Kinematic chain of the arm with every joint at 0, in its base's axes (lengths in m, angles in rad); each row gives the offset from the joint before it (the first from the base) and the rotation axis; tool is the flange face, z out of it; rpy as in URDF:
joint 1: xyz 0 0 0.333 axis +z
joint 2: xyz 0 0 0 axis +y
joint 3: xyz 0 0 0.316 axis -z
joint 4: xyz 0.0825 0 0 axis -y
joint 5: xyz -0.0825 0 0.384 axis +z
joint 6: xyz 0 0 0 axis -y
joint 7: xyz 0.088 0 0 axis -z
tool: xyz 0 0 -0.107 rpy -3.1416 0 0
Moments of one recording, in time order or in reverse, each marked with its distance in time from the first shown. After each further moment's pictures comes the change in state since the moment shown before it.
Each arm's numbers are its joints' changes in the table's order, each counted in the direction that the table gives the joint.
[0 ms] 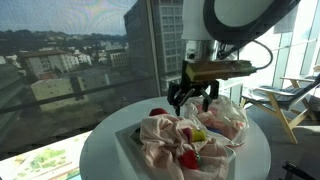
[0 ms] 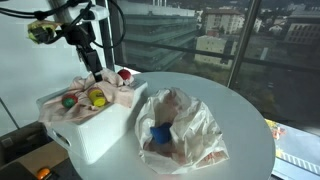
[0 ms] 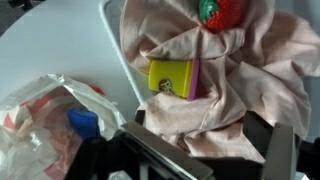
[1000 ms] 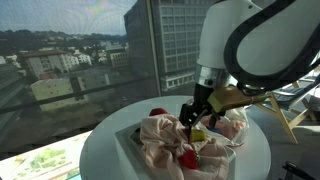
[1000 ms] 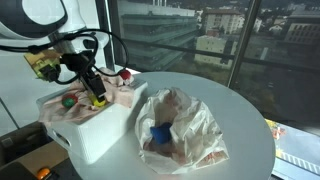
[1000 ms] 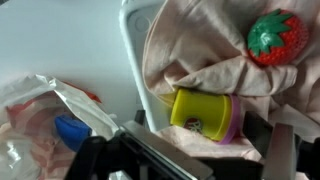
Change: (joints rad) arm -0.062 0.024 -0.057 -0.176 0.038 0.246 -0.178
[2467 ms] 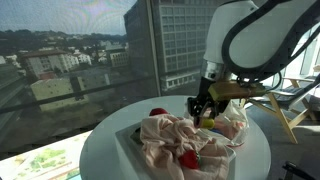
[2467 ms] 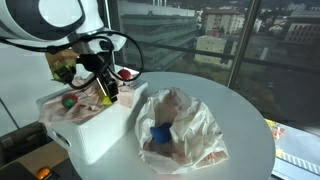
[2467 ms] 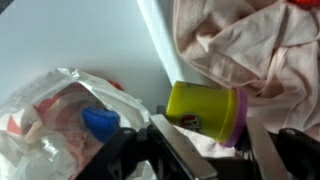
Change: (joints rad) arm -0.111 -0.002 0.013 0.004 0.021 0.020 0.012
